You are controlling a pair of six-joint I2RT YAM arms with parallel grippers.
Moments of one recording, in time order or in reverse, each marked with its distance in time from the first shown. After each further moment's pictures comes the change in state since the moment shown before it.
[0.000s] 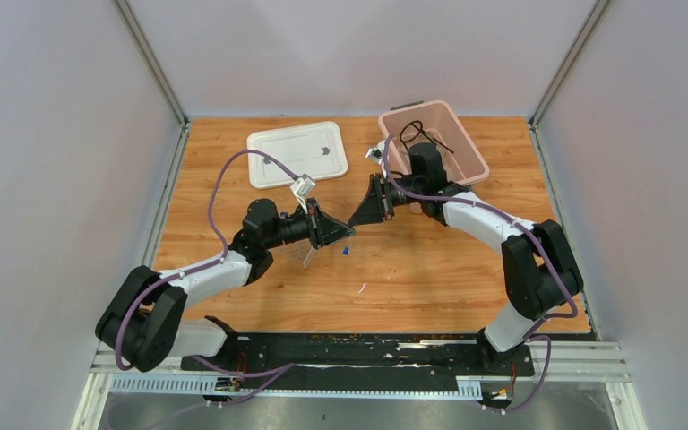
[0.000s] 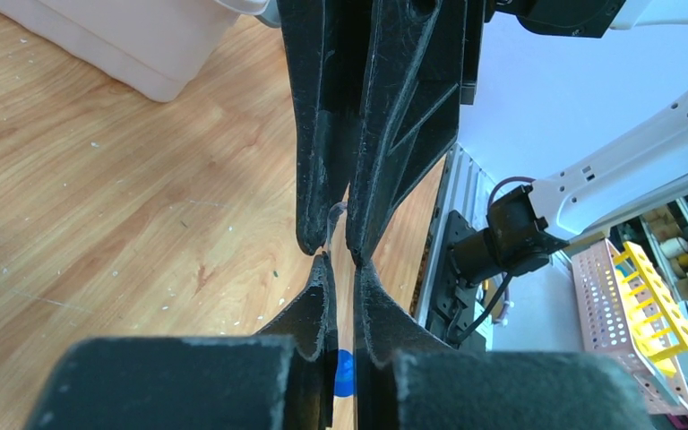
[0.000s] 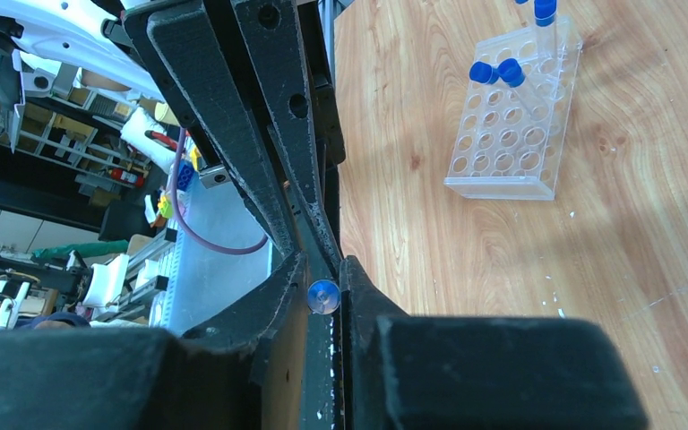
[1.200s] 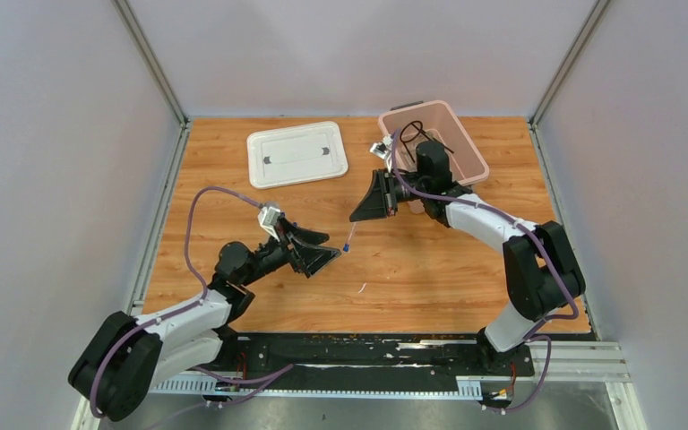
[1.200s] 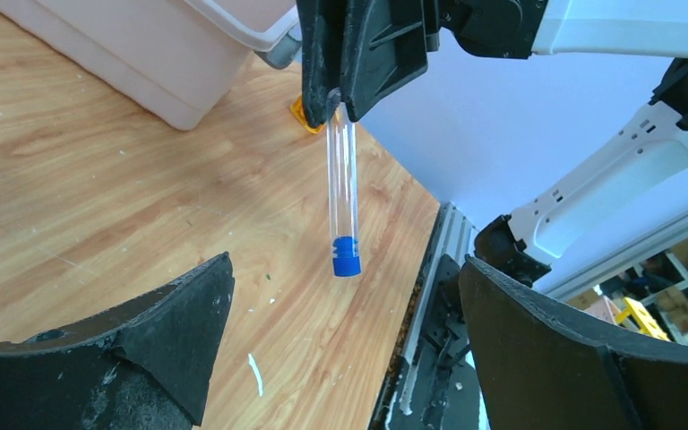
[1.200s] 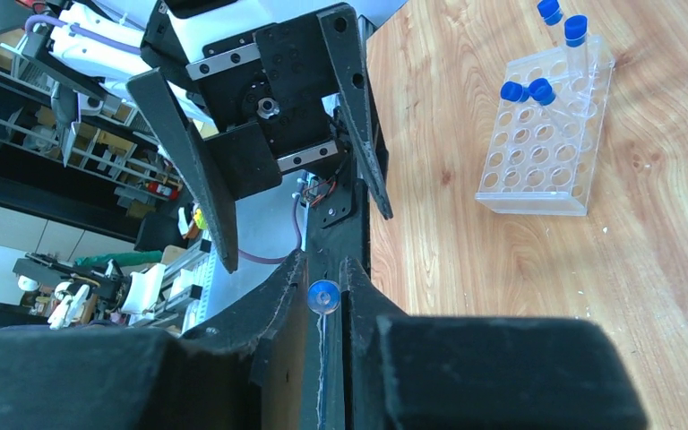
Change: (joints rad) left arm -0.004 -0.323 -0.336 0.215 -0.177 -0.080; right arm -0.021 -0.010 -0.026 0.172 -0.050 0.186
